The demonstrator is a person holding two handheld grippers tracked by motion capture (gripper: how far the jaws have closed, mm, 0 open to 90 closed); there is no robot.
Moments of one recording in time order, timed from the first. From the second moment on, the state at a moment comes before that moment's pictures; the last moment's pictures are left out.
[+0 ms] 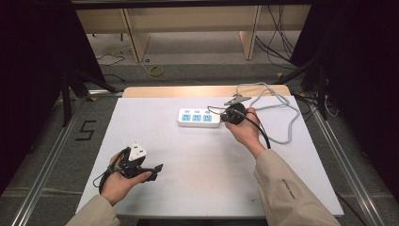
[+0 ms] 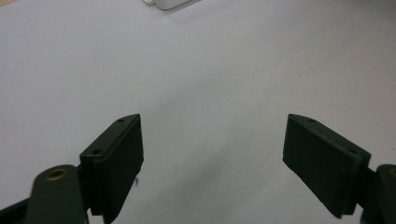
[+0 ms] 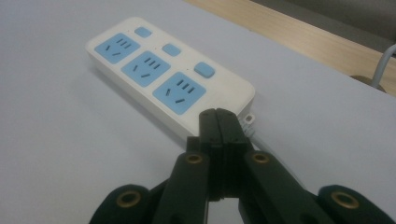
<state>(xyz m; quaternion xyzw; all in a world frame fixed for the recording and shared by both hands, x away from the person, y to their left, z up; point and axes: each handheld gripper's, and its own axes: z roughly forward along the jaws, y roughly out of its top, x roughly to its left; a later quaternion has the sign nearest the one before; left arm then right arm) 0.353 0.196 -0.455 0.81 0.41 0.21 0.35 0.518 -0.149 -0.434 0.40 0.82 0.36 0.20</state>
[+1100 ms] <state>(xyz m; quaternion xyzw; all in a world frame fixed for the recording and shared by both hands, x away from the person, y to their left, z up) 0.353 0.195 -0.455 0.81 0.41 0.21 0.36 0.557 -0.119 -0.441 0.41 0.82 0.35 0.19</state>
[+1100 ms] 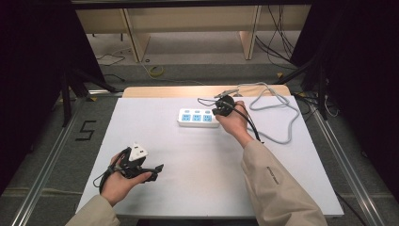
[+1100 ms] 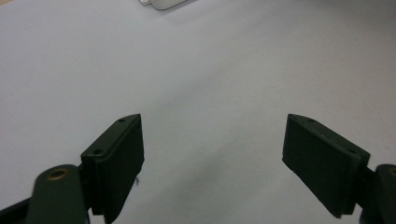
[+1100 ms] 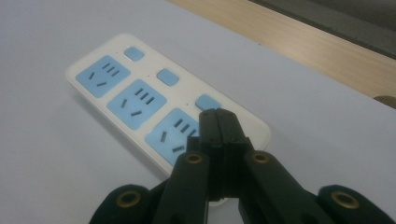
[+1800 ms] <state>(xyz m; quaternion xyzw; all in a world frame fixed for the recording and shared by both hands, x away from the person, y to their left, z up) 0.353 0.195 -0.455 0.81 0.41 0.21 0.36 0.573 -0.106 -0.449 0.42 0.82 0.34 0.18</state>
